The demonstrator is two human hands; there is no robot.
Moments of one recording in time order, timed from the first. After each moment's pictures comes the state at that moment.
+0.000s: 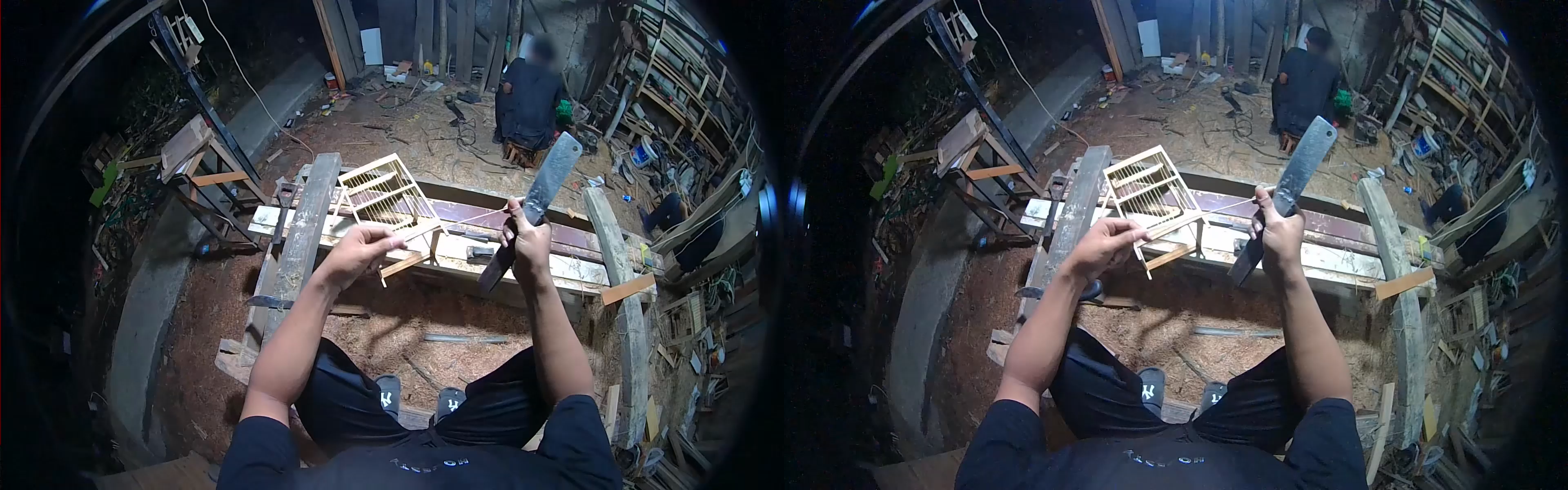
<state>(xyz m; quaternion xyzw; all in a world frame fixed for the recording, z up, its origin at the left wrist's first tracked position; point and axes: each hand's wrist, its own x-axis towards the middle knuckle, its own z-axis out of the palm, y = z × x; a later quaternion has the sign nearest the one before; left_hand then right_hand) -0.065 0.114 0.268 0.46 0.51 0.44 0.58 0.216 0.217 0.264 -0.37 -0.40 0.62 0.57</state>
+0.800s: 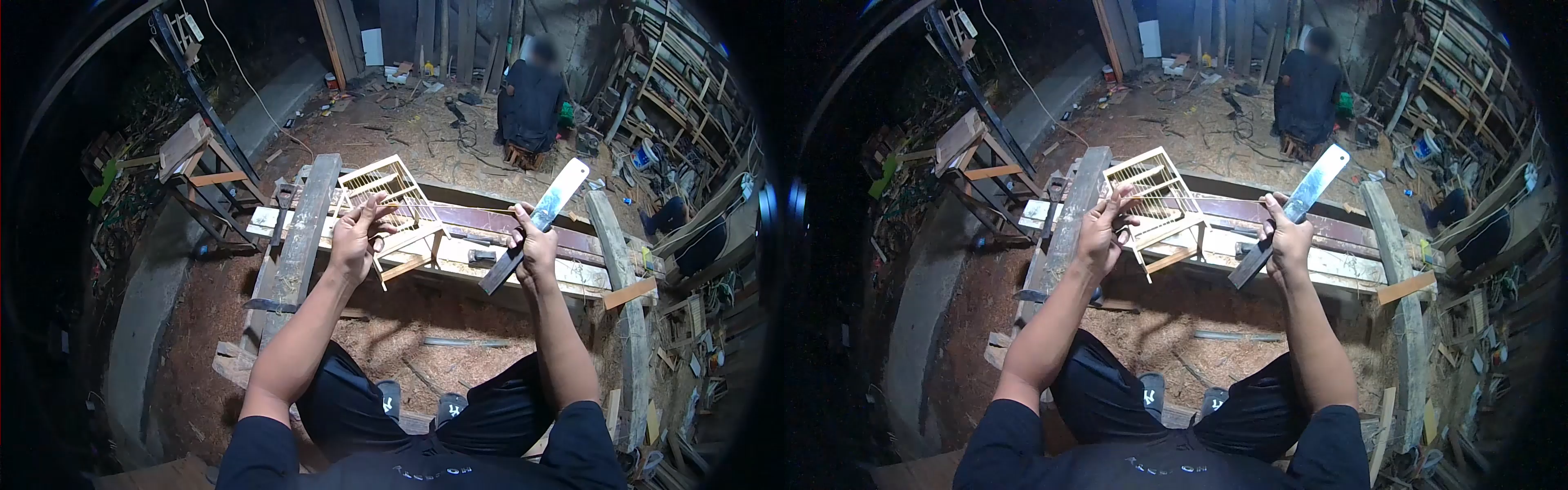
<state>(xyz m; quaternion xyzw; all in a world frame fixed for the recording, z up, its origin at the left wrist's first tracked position) -0.061 0.145 0.245 0.27 0.43 0.69 0.52 0.220 0.236 0.242 -0.39 -0.33 0.62 0.60</state>
